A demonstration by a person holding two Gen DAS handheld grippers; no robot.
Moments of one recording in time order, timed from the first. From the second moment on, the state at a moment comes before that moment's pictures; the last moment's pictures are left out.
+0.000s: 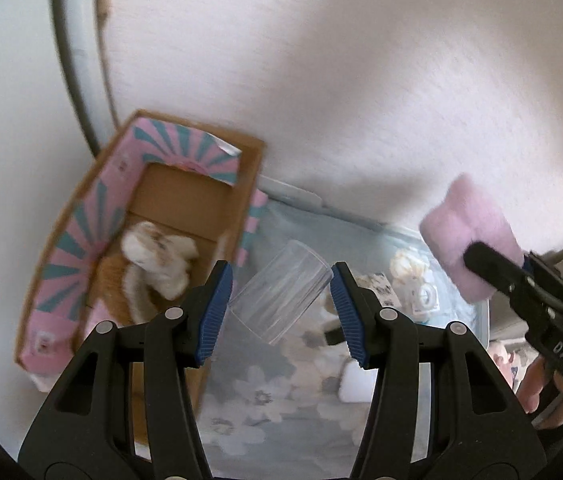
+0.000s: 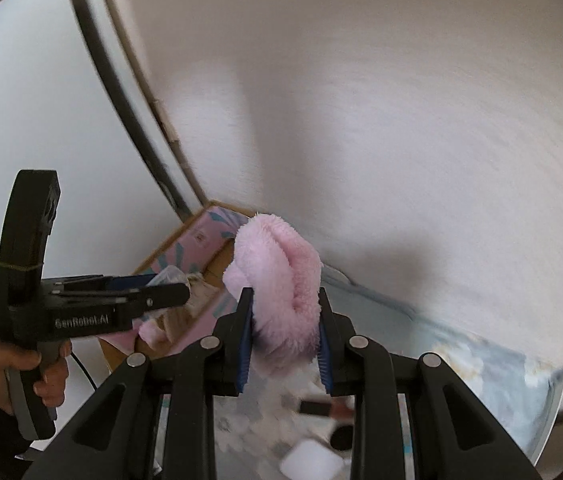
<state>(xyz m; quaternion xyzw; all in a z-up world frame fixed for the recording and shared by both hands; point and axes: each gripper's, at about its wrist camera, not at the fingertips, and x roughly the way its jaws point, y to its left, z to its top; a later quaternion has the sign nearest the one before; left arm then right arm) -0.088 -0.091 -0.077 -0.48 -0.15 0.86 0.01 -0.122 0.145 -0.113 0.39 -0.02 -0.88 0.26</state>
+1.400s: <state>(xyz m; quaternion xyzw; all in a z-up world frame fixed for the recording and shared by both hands) -0.045 -0.213 -0.139 -0.51 -0.23 0.83 -0.04 -0.212 -0.066 -0.164 0.50 0.06 -0.80 0.32</state>
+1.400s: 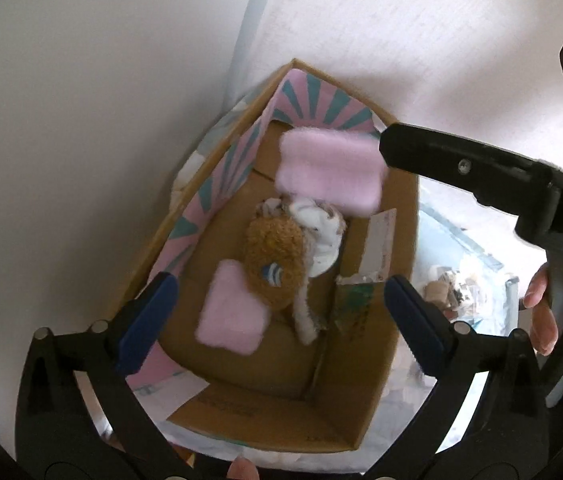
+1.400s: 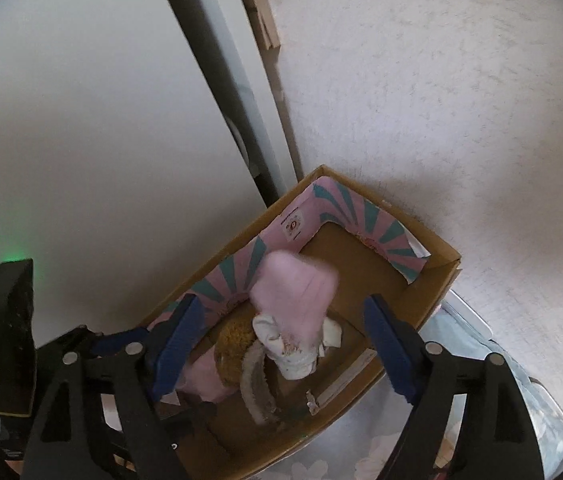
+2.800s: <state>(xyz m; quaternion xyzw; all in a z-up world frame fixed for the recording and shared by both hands) -0.054 -0.110 -0.042 -0.46 -0.15 0.88 0.05 -0.127 0.170 -0.059 0.45 -0.03 -0.88 0.14</state>
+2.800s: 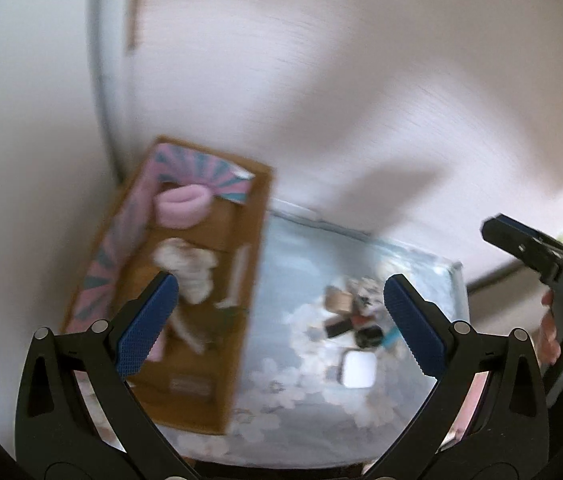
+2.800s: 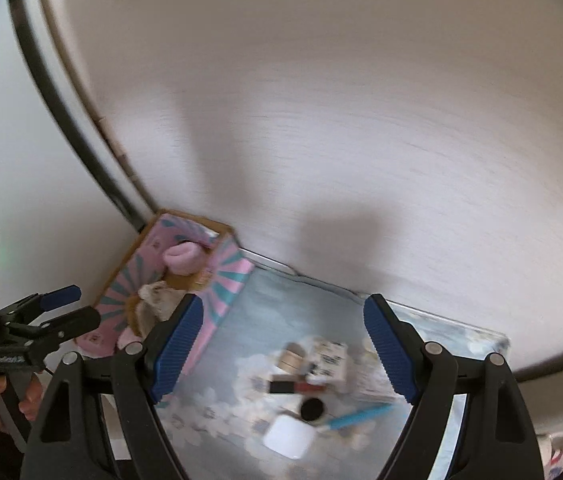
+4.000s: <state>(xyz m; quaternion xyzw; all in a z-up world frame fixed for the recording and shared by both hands) -0.012 0.098 -0.247 -0.53 0.00 0.84 0.09 -0.112 0.246 -0.258 0.46 0.03 -0.88 0.14</state>
